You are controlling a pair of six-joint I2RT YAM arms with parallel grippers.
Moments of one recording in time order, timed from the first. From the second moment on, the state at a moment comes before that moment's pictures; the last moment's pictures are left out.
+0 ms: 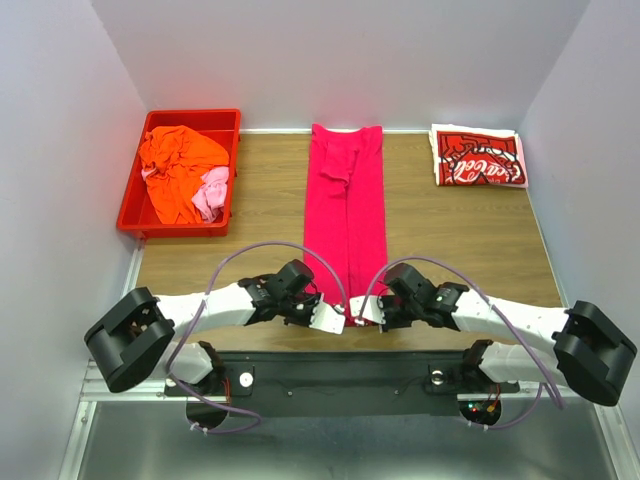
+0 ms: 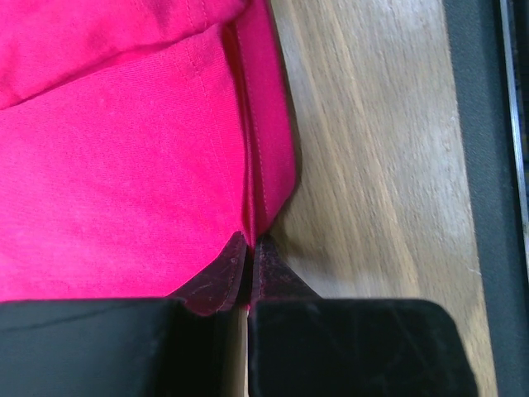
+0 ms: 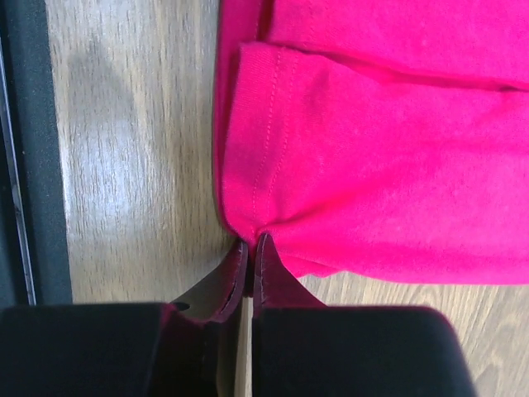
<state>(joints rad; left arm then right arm) -0.92 1.29 0.52 -0.20 0.32 0.91 0.88 1.16 0.48 -0.33 -0.21 -0.79</state>
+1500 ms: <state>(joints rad) -0.49 1.61 1.19 -0.52 0.52 1.03 0.48 1.52 1.14 -0.61 -0.28 -0.92</state>
